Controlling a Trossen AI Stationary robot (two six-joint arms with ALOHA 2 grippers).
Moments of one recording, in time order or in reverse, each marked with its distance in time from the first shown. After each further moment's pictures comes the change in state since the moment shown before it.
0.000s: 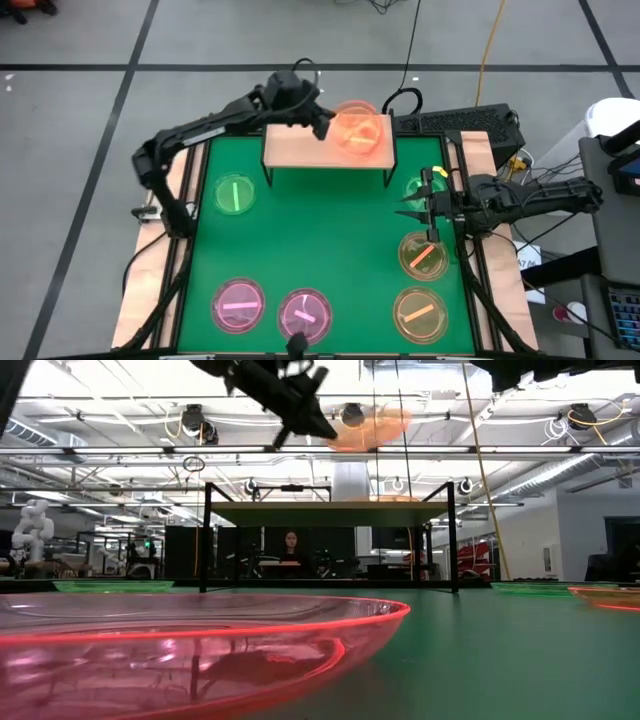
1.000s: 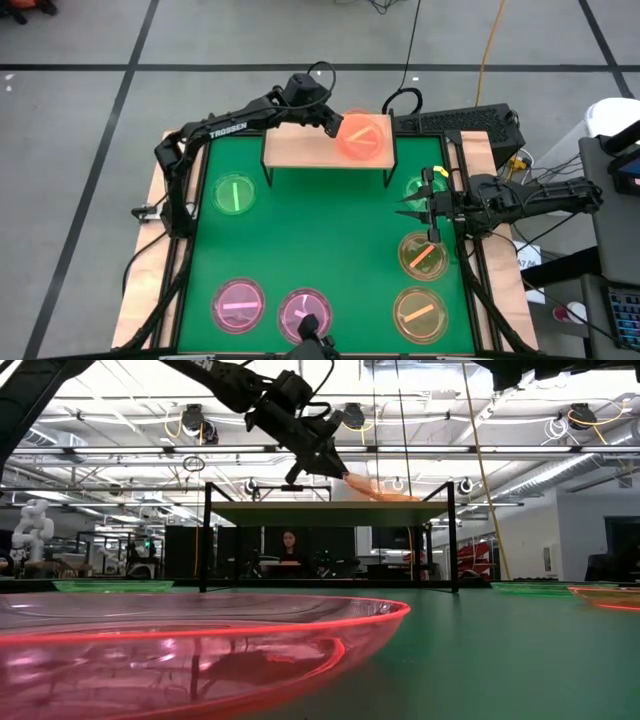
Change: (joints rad) left arm 0.050 0.165 0.042 0.048 0.036 -0.046; right arm 0.000 -0.004 0.000 0.003 0.000 0.000
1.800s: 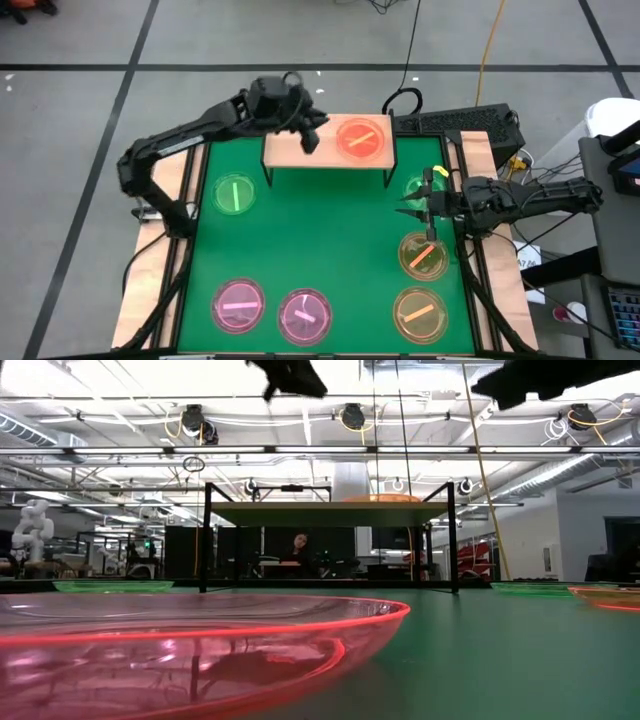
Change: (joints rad) left arm -0.210 -0.345 -0.017 -0.203 -0.240 0.321; right arm 0.001 -0.002 0.000 -0.139 0.105 0.070
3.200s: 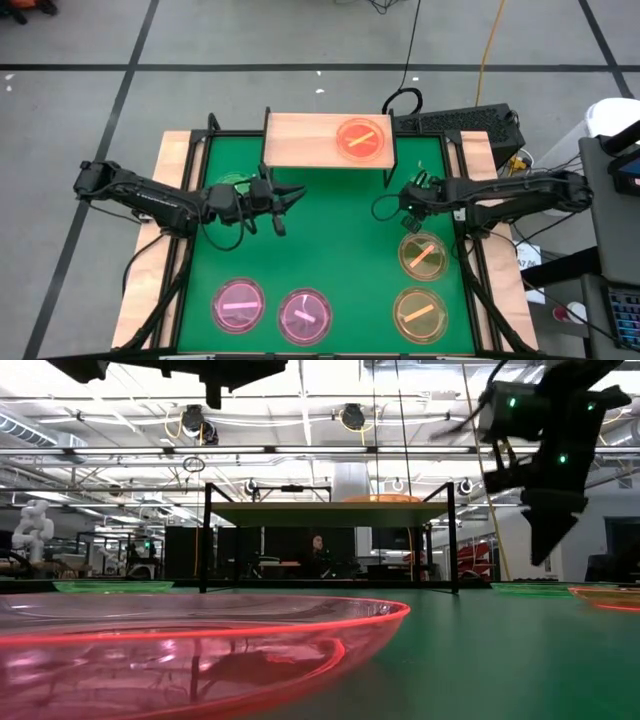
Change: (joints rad) left arm -0.507 -0.364 -1.025 1.150 -0.402 -0.002; right arm -0.227 0.575 0.077 -0.699 0.130 0.692
